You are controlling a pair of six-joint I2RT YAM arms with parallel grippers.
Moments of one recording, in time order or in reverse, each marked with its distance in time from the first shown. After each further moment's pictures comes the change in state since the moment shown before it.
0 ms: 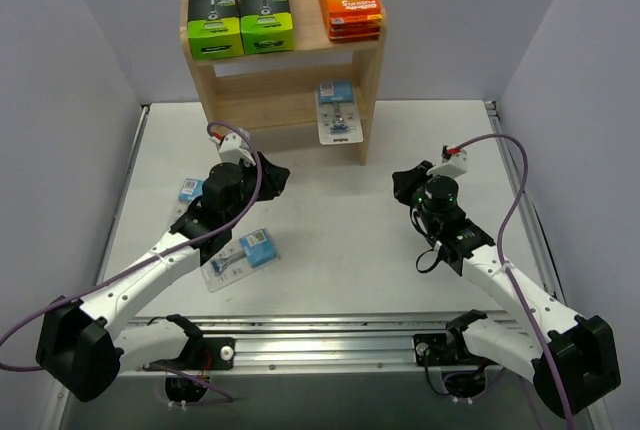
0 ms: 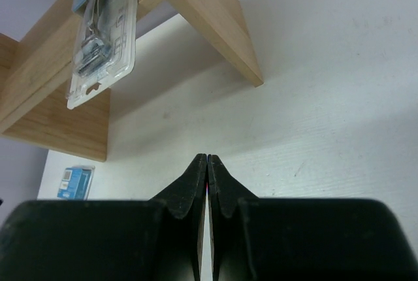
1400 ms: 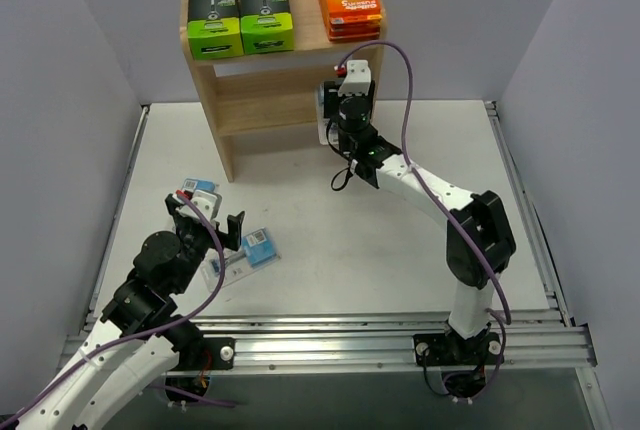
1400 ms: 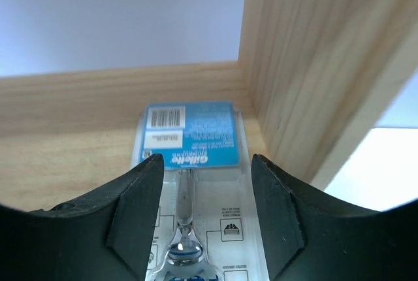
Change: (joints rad) left arm -0.043 -0.657 -0.216 -0.321 -0.156 0.690; right arm 0.171 0.842 0.866 0.217 0.314 -0.684
